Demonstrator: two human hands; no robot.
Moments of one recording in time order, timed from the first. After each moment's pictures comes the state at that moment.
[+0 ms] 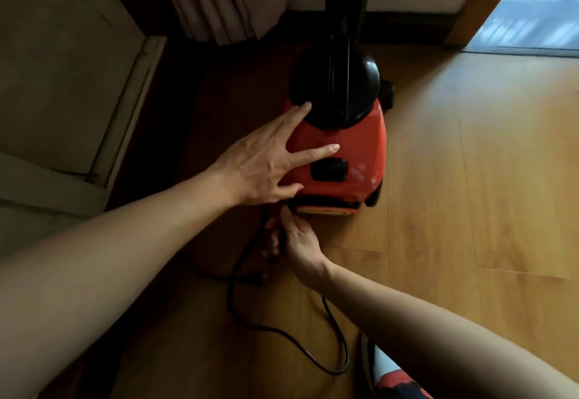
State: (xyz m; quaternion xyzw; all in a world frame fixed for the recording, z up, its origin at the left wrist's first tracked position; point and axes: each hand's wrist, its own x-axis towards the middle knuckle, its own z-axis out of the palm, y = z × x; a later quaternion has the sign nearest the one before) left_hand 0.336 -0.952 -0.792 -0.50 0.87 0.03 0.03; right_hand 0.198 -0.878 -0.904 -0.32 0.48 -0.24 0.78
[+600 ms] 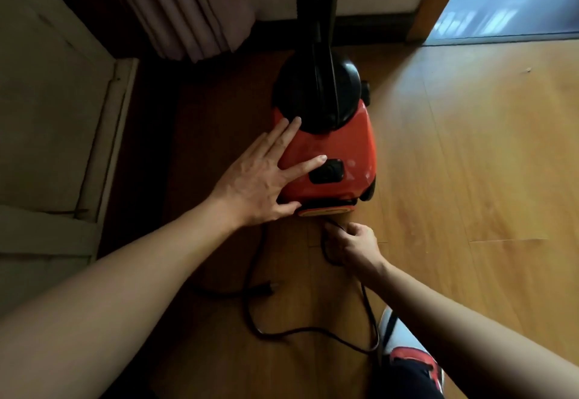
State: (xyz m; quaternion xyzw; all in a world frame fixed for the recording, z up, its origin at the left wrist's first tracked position) left_hand 0.348 -0.948 -0.816 -0.48 0.88 0.01 0.02; right_hand 0.119 -0.886 -0.923 -0.29 0.62 -0.26 0.69
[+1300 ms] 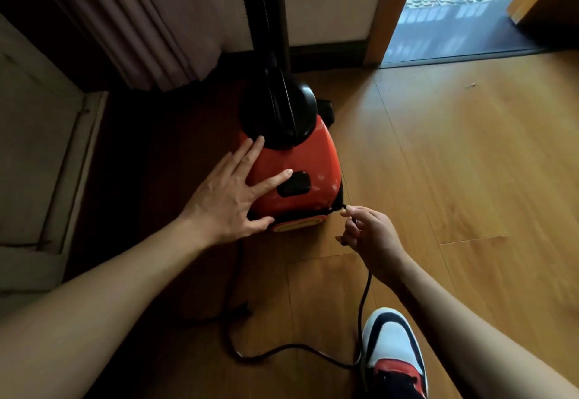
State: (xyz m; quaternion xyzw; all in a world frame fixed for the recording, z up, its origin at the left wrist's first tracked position) left_hand 0.339 -0.944 -0.812 -0.50 0.86 0.01 0.03; right_hand 0.061 -0.905 -0.863 -0.26 0.53 -0.41 0.70
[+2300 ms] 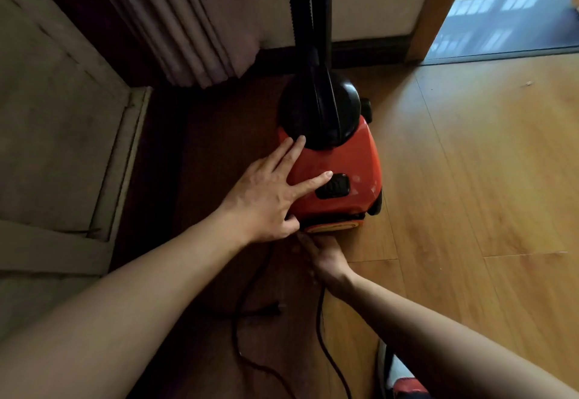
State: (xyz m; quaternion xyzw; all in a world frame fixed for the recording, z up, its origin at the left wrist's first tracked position) left_hand 0.338 -0.945 -0.796 -0.49 0.86 0.04 0.09; right_hand 0.181 -0.884 -0.924 -0.39 0.58 -0.25 0.67
